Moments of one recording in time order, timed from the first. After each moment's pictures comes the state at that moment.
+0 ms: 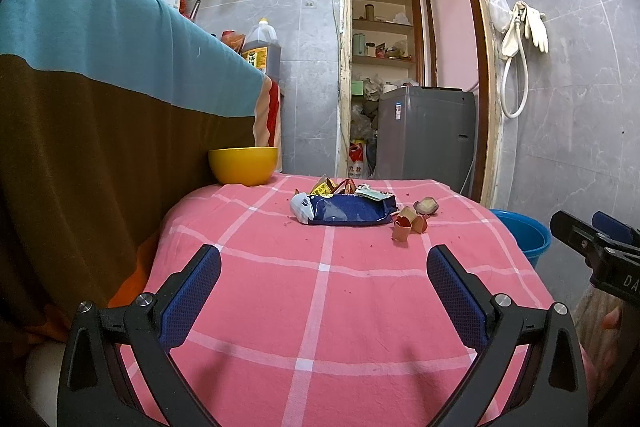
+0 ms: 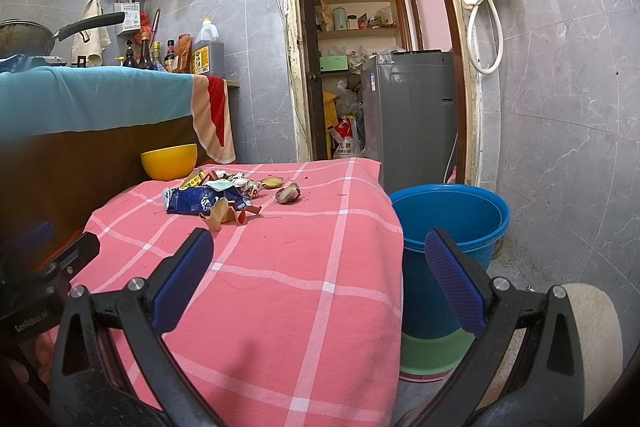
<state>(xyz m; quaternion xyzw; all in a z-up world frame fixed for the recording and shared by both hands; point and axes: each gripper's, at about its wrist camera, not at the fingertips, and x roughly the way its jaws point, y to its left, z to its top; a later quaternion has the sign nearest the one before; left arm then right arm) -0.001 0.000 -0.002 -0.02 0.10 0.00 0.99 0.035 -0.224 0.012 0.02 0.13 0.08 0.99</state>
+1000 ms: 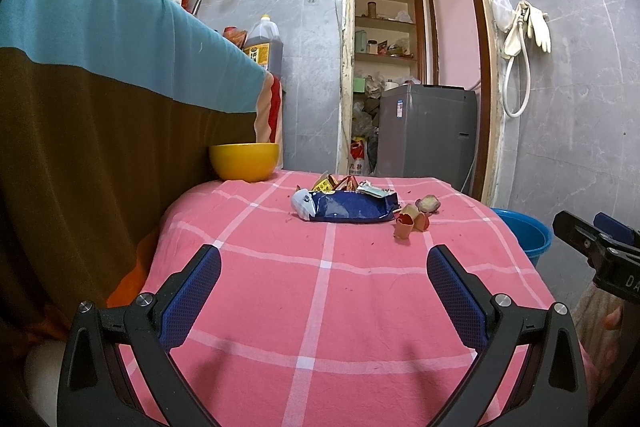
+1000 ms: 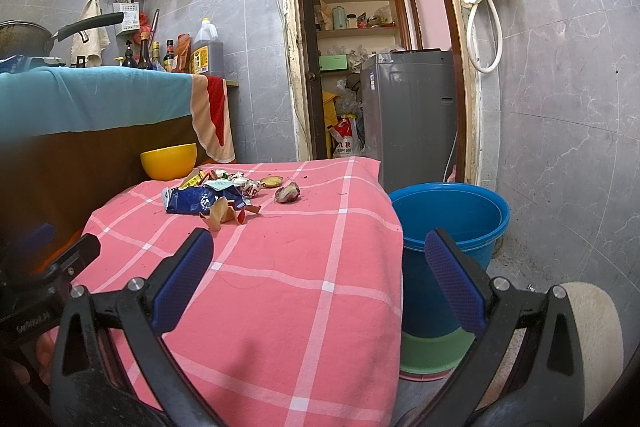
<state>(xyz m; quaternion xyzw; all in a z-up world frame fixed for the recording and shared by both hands) -0.002 0.000 -0.006 -0.03 0.11 0.00 0.99 0.034 -0.226 0.012 0.03 0.13 0.08 0.99</state>
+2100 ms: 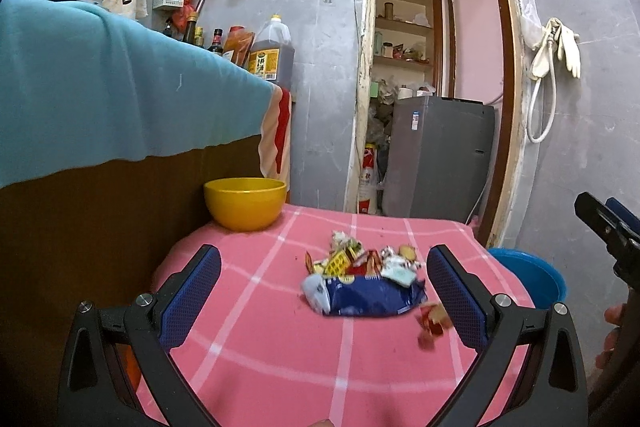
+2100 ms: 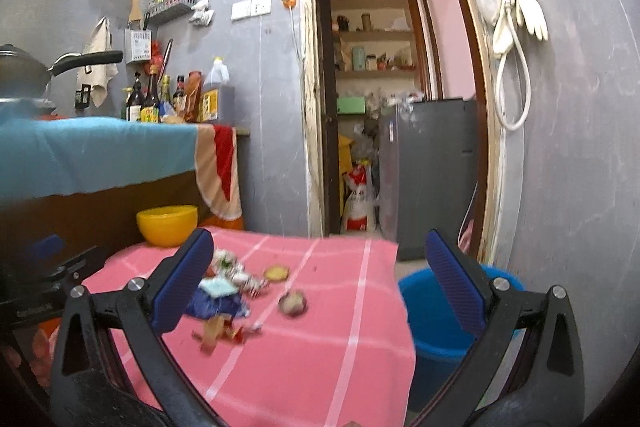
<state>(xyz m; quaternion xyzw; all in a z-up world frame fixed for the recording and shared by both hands) 0.085 0.031 0.066 -0.05 0.12 0.01 0.99 0.107 -0.208 0.086 0.00 0.06 0.11 0.99</state>
